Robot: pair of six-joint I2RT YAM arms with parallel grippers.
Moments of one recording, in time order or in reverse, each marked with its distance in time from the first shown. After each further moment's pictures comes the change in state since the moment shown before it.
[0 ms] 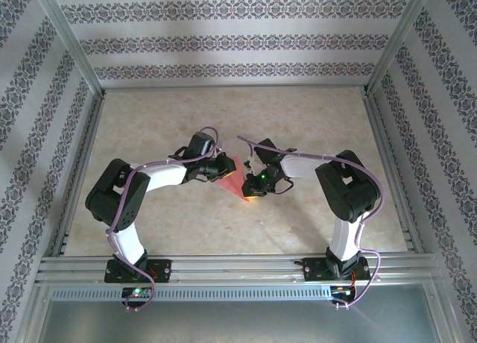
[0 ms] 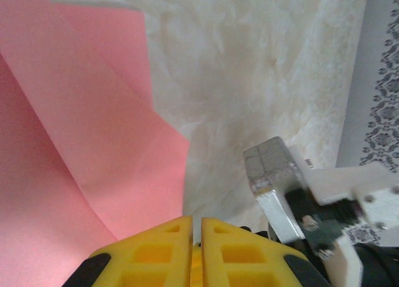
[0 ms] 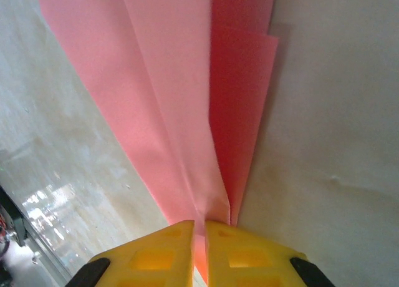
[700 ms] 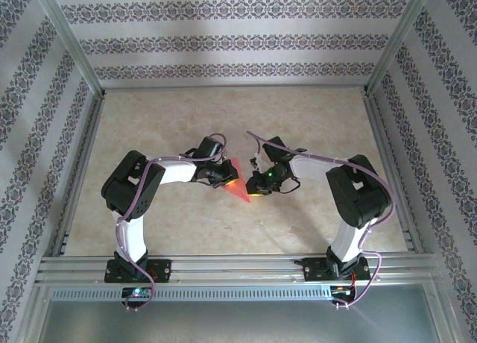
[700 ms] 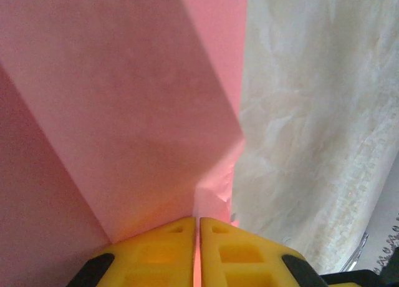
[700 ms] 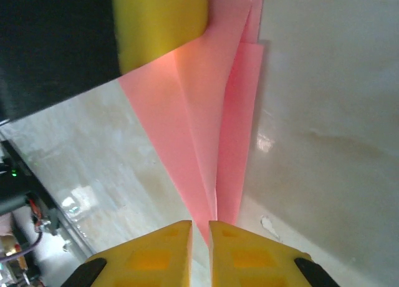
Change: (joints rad) left arm -0.021 0.136 0.068 -0.092 -0.020 0.002; right arm -0.051 -0.105 -0.077 0.040 -0.072 0.051
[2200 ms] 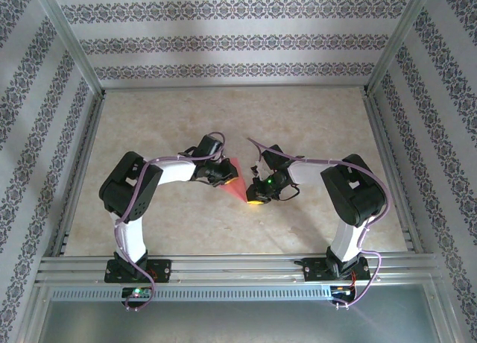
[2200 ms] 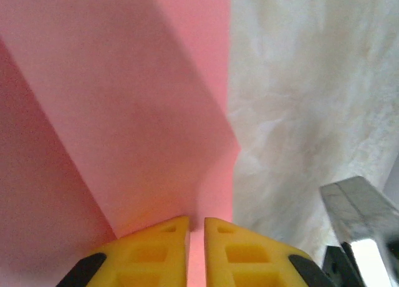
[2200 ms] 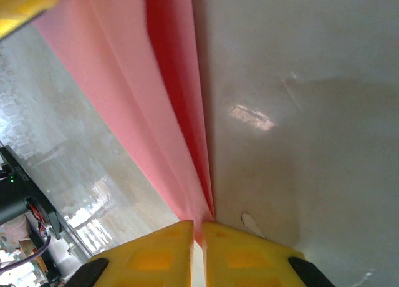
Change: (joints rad) left arm 0.000 -0.040 0.013 -0.044 -0.025 -0.011; right arm 0.024 0.039 -0.071 0.072 -0.011 0.092
